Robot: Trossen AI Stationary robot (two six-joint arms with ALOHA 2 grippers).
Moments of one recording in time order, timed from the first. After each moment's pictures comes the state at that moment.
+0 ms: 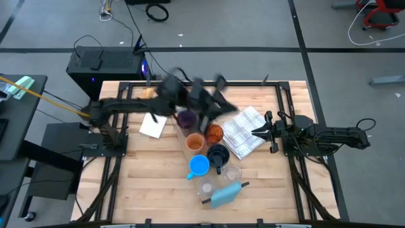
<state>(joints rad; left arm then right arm) 0.03 1.83 1.79 0.64 0.43 -0.09 -0.09 0.05 0.01 0.05 -0.13 -0.03</state>
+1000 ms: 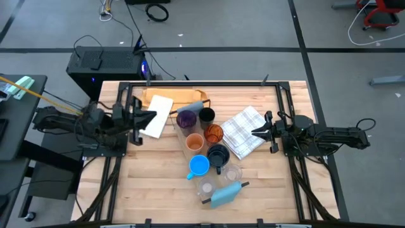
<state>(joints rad) -0.19 0.65 0.49 0.62 -0.36 0.07 -0.09 0.05 0.01 0.05 -0.13 -0.03</state>
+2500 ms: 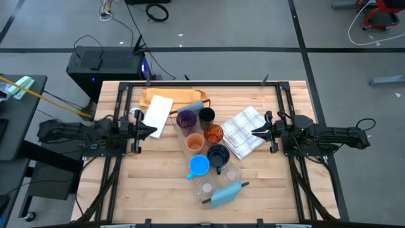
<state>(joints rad) -0.09 0.24 0.01 0.52 -0.14 0.05 -0.09 0.05 0.01 0.05 -0.13 -0.03</state>
